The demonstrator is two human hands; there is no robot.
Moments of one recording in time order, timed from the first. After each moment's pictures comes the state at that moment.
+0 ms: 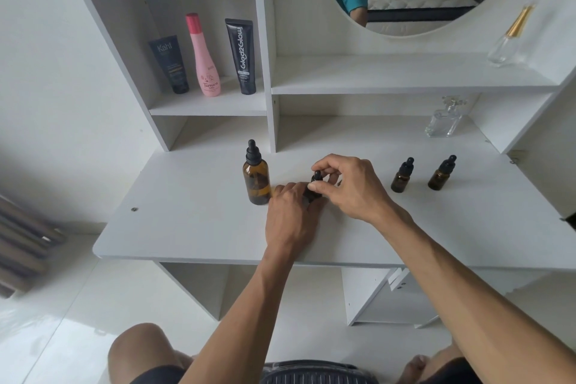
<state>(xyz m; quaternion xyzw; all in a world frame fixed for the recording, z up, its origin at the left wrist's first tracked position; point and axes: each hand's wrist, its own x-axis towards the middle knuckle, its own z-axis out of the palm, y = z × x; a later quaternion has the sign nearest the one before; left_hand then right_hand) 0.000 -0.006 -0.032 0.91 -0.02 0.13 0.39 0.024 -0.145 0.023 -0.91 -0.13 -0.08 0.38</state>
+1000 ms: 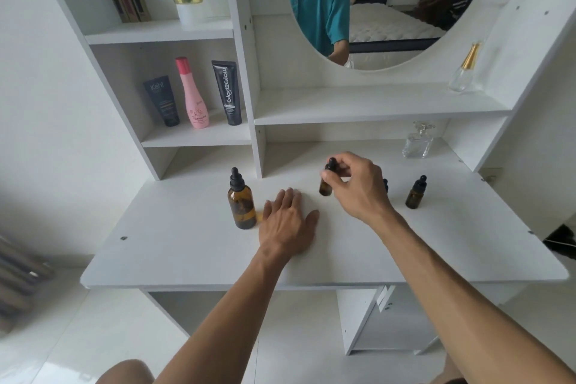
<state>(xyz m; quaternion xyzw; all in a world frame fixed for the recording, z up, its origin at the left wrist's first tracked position) 0.028 -0.020 -0.023 0.98 -0.08 -0.01 0.17 0.024 -0.174 0.057 -0.88 -0.03 -0.18 0.44</state>
